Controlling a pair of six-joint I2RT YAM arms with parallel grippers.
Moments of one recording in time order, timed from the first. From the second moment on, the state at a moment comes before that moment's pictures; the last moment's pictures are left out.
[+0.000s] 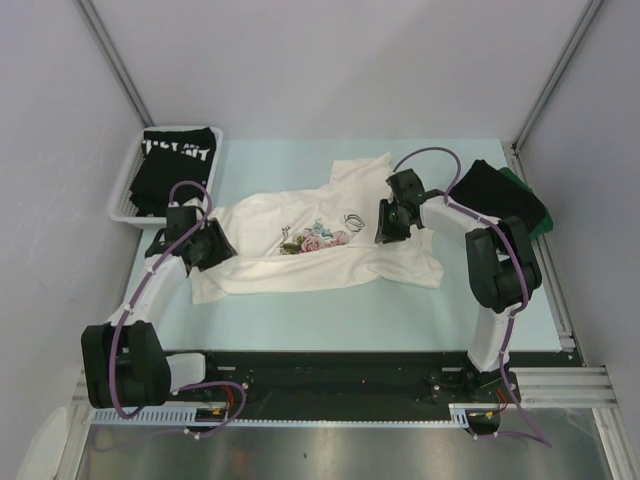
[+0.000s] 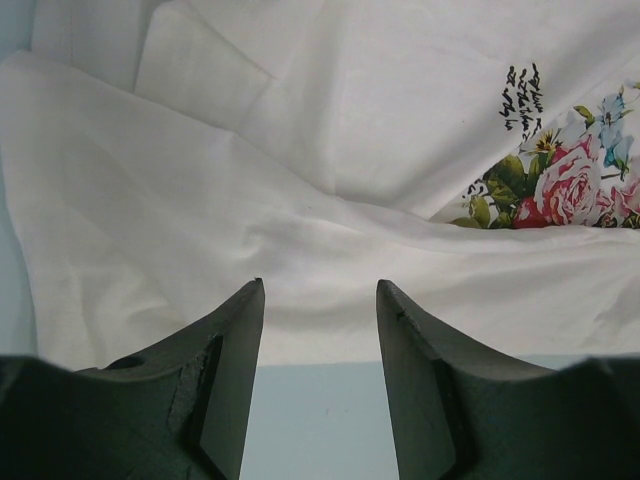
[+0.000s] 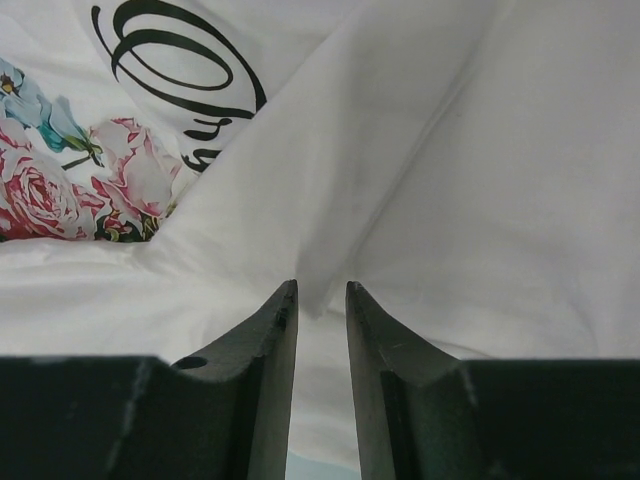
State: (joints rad) left arm 0.05 1.23 0.78 -0.46 0.14 -0.41; right arm 0.38 1.89 1.31 -0.46 -0.14 0.42
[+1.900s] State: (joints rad) left arm 0.05 1.19 0.75 -0.45 0.14 -0.41; right arm 0.36 1.96 1.56 -0.39 -0.22 0.43
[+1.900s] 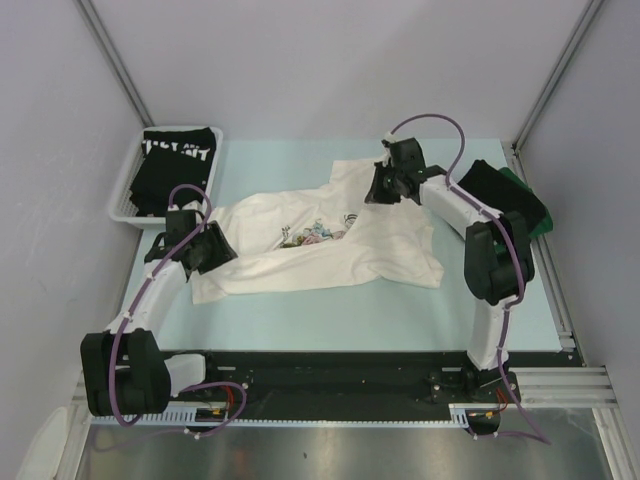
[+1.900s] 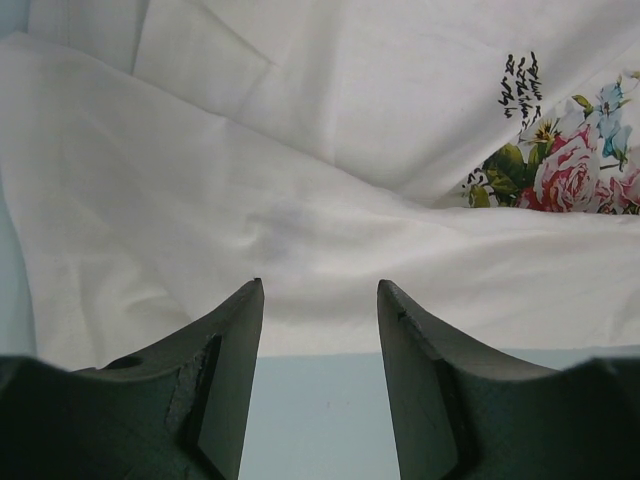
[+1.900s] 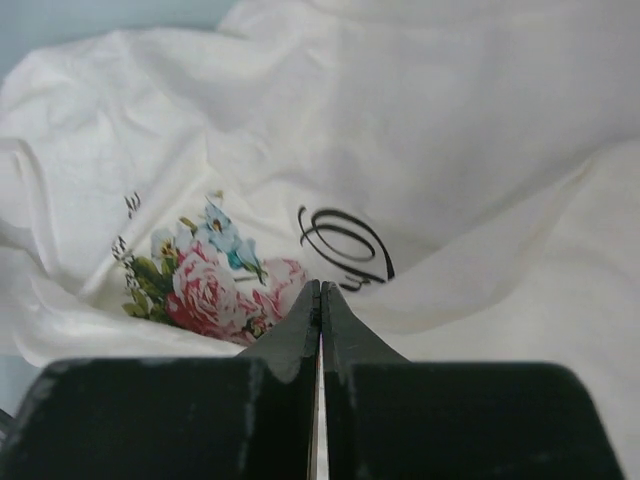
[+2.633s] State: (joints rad) left arm 0.05 1.18 0.74 -0.46 0.14 -0.41; right arm 0.35 2.14 1.71 -0.45 -0.22 0.39
